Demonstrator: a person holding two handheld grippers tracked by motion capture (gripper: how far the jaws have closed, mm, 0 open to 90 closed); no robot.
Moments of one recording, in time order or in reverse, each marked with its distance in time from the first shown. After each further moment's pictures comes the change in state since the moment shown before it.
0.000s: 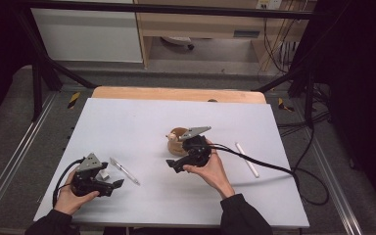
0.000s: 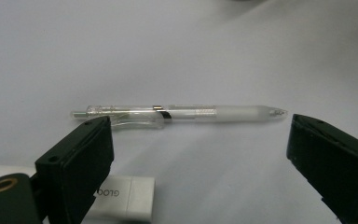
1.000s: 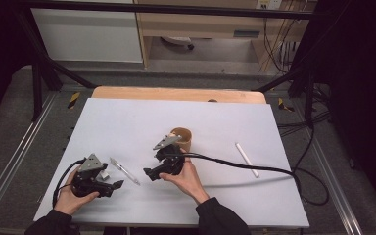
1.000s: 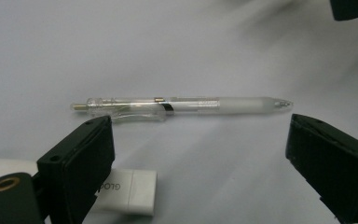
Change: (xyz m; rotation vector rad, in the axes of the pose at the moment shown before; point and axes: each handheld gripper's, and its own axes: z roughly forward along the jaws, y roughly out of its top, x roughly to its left) left arm -0.001 -0.001 0.002 0.029 0.011 0.011; right arm 0.047 0.007 0.064 0.030 0.034 -0.011
